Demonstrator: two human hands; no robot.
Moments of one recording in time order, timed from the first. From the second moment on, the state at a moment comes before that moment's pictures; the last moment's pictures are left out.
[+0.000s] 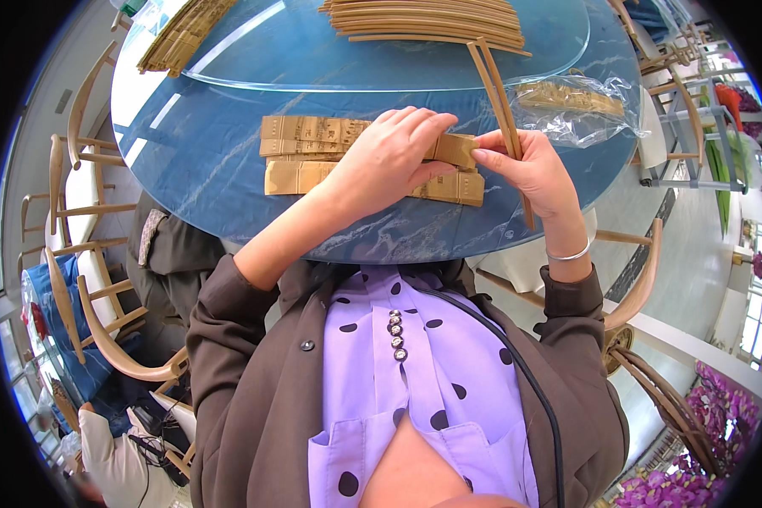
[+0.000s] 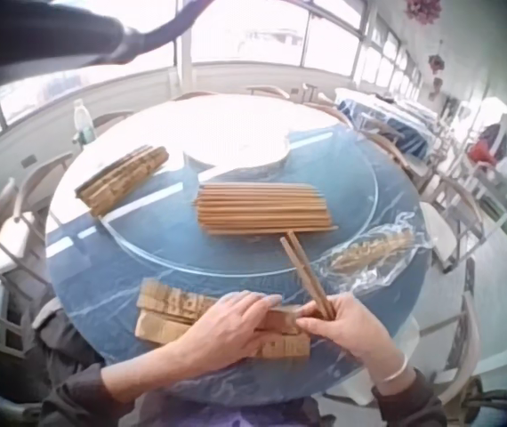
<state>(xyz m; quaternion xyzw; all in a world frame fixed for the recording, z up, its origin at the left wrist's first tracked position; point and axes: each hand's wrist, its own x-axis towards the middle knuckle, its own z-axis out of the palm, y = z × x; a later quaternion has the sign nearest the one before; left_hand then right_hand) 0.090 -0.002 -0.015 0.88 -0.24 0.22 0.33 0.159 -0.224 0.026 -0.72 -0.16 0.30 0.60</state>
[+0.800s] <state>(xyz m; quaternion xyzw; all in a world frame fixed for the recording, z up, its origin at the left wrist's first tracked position) 0.078 -0.007 -0.013 0.91 -0.27 0.20 0.25 0.148 -0.205 0.027 -0.65 -0.16 0.37 0.64</state>
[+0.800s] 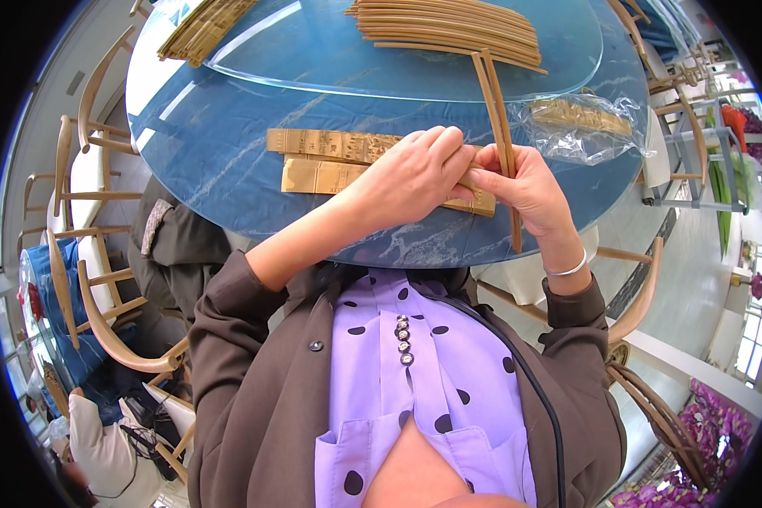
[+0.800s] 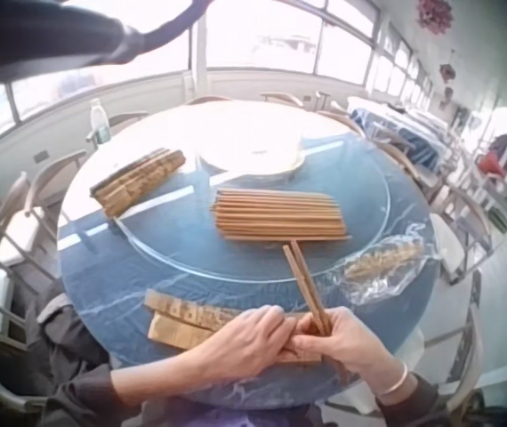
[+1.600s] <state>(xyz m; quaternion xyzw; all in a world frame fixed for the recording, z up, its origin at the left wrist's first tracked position) 0.080 0.003 -0.018 0.91 -0.27 0.23 0.20 0.157 -0.202 0.028 -0.74 -0.22 0.30 0.56</state>
